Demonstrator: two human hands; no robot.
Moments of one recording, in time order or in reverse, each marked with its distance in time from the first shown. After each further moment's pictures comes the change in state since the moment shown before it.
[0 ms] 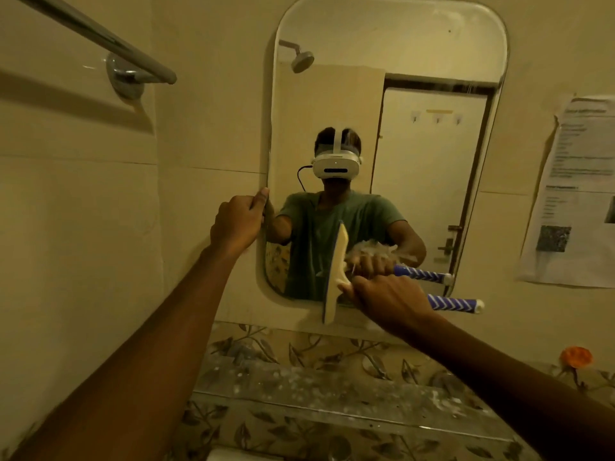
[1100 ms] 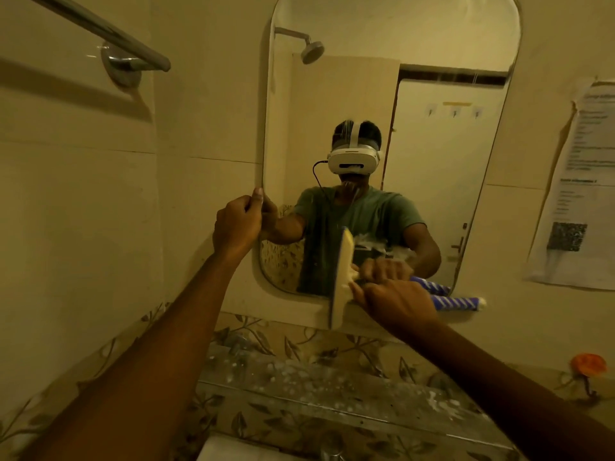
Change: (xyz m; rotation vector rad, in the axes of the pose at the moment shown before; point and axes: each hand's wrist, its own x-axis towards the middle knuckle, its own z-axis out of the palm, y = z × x) left_hand -0.017 -0.007 0.023 -0.068 0.136 -0.086; right_hand -0.013 0.025 0.034 -0.006 0.043 0.013
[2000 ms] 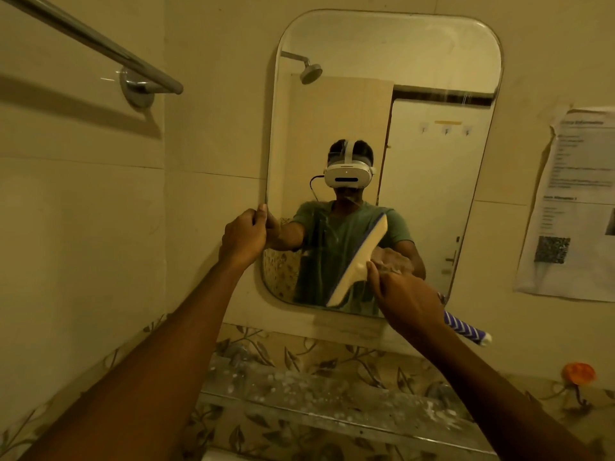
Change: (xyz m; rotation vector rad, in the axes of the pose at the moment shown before) left_hand -0.001 0.004 -0.003 0.022 -0.105 -0.016; right_hand 0.007 0.008 -0.017 0.230 0.139 0.194
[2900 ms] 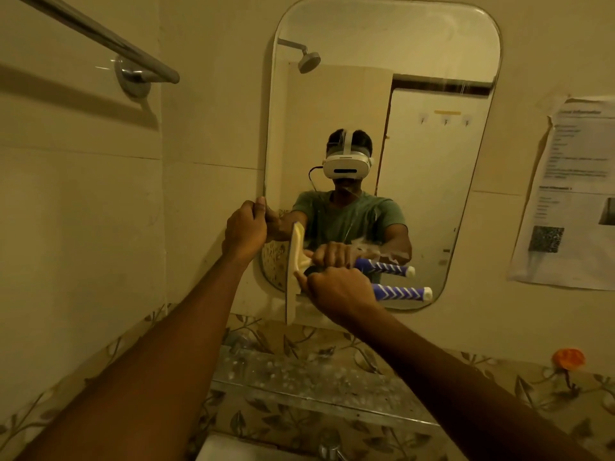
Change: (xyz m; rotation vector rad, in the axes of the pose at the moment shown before) left_hand -0.002 0.000 0.008 -0.046 0.019 -0.015; right_hand 0.020 -0.085 0.020 -0.183 -0.075 -0.248
